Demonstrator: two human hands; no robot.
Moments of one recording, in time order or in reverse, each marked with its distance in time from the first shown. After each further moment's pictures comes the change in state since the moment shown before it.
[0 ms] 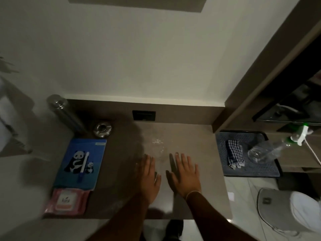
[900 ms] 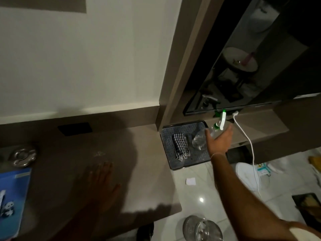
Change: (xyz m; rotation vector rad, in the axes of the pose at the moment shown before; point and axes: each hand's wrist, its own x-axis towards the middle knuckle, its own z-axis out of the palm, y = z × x) left_hand 0.031 0.076 -0.026 0.014 -0.053 0.200; right_hand 0.023 0.277 -0.205 0.568 0.686 0.715
